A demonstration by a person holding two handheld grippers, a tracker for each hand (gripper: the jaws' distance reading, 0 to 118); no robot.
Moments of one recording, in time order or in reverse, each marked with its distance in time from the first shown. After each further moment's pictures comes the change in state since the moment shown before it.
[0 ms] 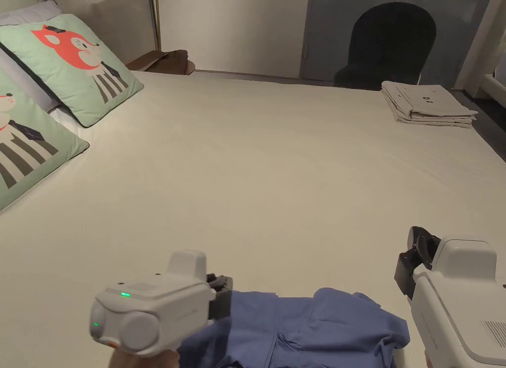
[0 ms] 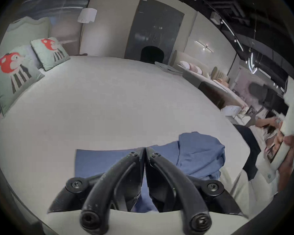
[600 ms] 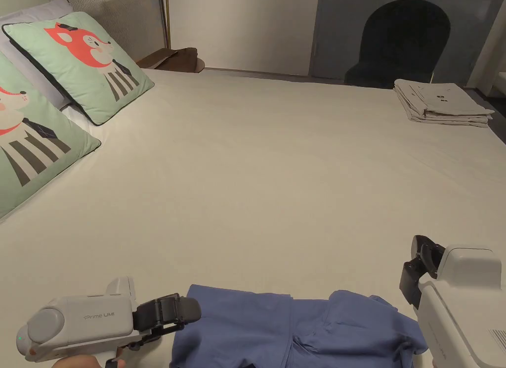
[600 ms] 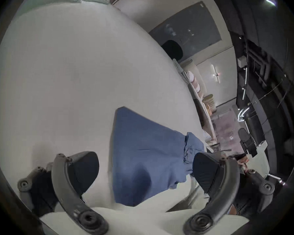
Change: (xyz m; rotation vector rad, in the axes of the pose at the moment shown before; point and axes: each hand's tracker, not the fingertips) left arm -0.152 -0.035 -0.005 -0.189 -0.213 0.516; right arm -0.014 -0.010 -0.006 -0.035 0.028 0.011
